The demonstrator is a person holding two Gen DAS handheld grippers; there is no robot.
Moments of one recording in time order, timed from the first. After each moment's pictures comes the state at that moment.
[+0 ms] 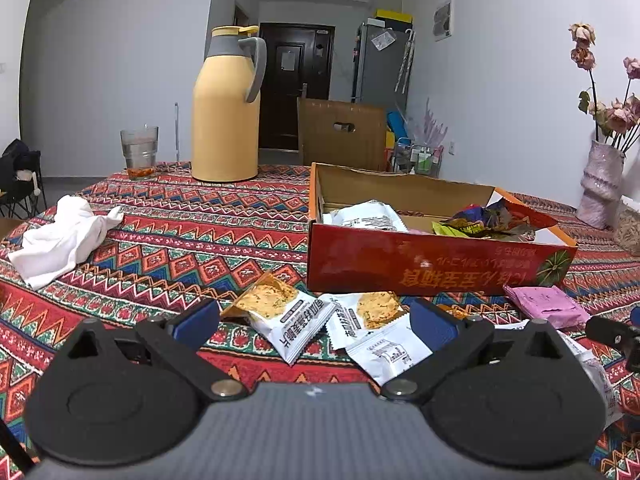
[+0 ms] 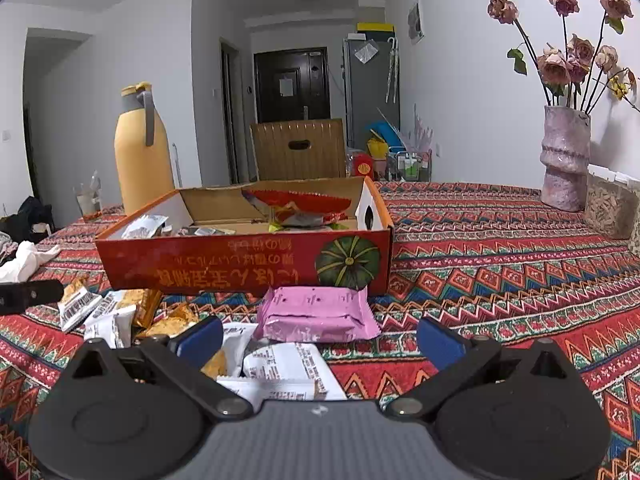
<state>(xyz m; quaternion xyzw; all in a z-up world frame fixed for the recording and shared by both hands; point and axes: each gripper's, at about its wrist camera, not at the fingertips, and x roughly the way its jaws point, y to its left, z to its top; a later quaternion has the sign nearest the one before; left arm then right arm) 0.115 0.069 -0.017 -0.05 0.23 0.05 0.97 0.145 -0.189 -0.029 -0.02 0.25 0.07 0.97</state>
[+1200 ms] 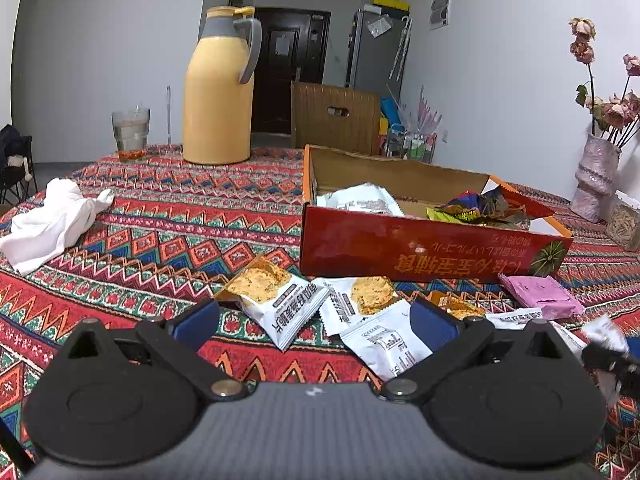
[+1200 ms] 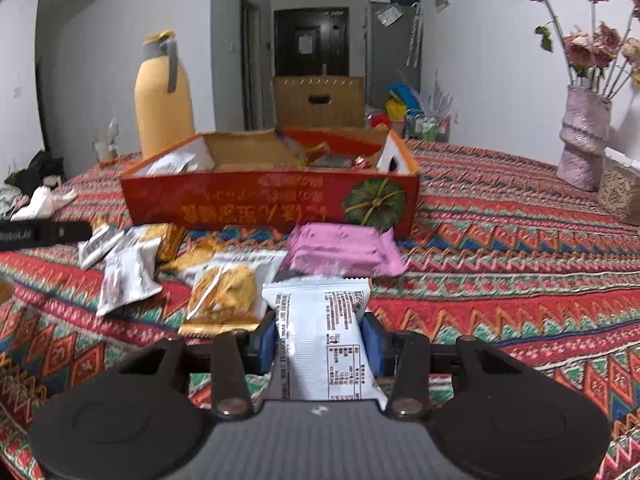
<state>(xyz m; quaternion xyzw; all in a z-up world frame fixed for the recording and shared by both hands) 0.121 0.071 -0.023 -0.06 0.26 0.03 0.96 0.127 -0.179 -0.037 -0.05 0.31 0.08 0.95</state>
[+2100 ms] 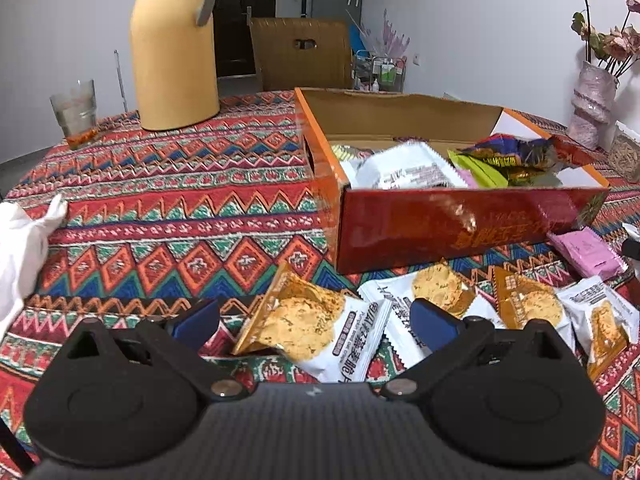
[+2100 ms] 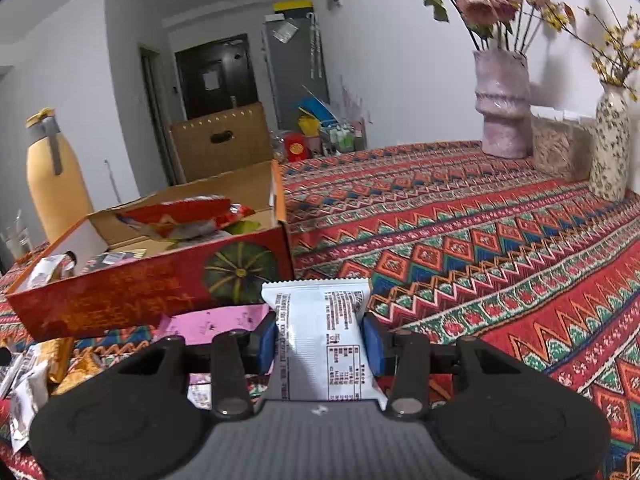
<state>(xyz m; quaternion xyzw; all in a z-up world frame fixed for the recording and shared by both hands) 0.205 0.114 -0.038 0.00 0.36 -0.03 0.93 0.204 -0.241 -0.043 0.05 0.28 -0.03 0.96</state>
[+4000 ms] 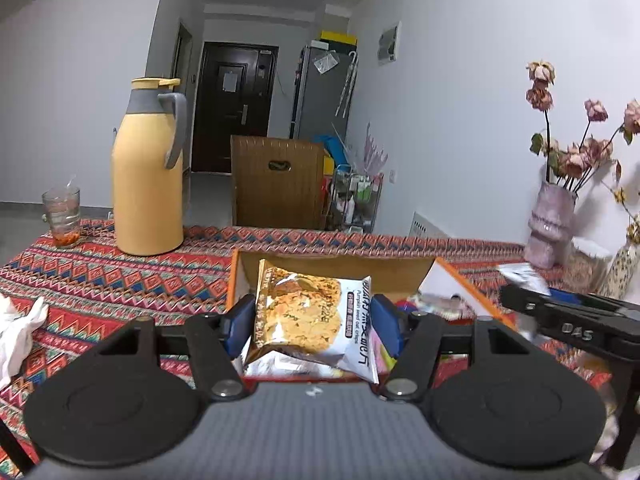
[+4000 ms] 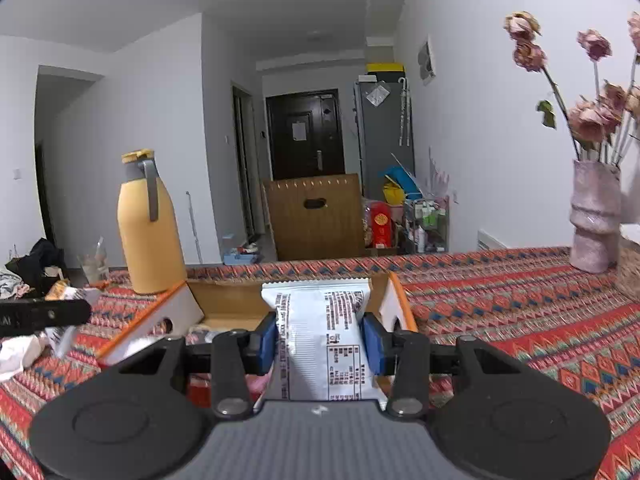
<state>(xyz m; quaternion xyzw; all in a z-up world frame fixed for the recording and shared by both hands) 0.191 0.048 0.062 -0.05 0.19 -0.05 0.98 0.226 -0.171 0.034 -0.01 0.18 0.10 0.98</state>
